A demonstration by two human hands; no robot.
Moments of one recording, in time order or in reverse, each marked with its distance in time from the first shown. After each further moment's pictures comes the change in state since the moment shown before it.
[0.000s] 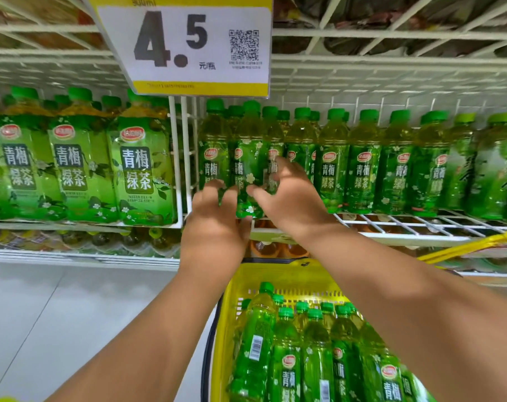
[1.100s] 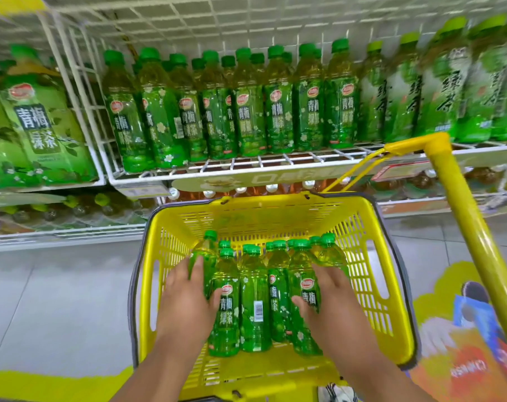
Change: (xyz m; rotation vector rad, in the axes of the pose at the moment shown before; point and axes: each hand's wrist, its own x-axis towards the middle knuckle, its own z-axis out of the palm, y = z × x) left_hand -0.203 0.043 0.079 0.097 -0.381 -0.133; right_hand -0.285 0.200 -0.034 -0.123 -0.093 0.254
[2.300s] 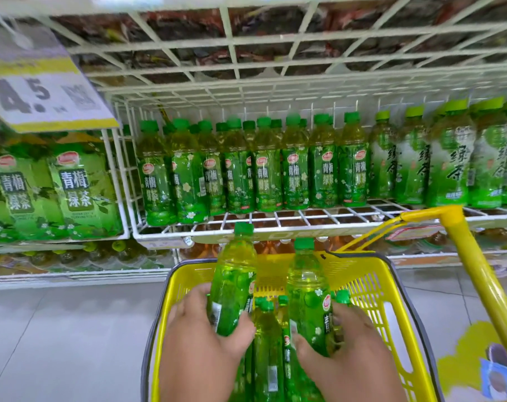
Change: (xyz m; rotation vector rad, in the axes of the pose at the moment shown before) left_hand 0.000 0.053 -0.103 -0.551 0.266 -0.104; right_hand 0.013 -0.080 -0.061 0.223 0.131 0.140
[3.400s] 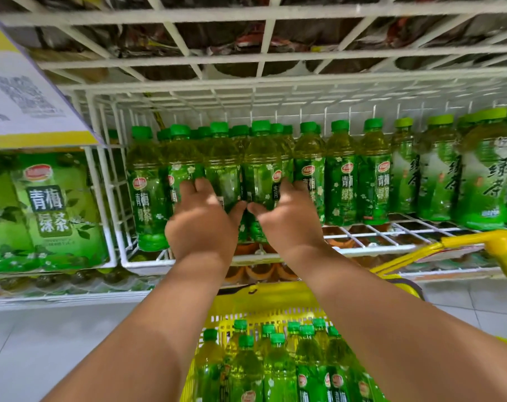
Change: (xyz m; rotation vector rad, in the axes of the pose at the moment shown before) left_hand 0.207 0.048 0.031 0.551 0.235 0.135; right_hand 0.213 -0.132 0.063 -0.021 0.066 -0.221
